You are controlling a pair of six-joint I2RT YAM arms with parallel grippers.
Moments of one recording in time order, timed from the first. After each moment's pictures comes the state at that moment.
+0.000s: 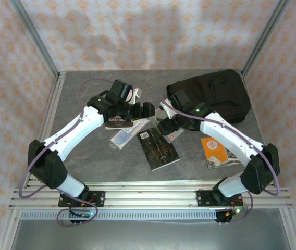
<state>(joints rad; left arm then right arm) -0.49 1.52 1.38 -0.73 0.44 -0.66 0.63 1.41 1.25 -0.84 -0.12 -0.05</state>
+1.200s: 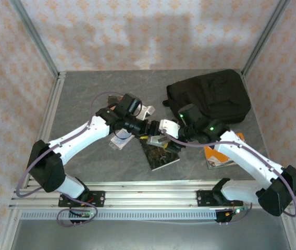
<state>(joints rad) -0.63 1.50 1.21 -0.60 0.67 -0.65 0.68 1.17 1.03 -0.77 -0.29 -0.64</state>
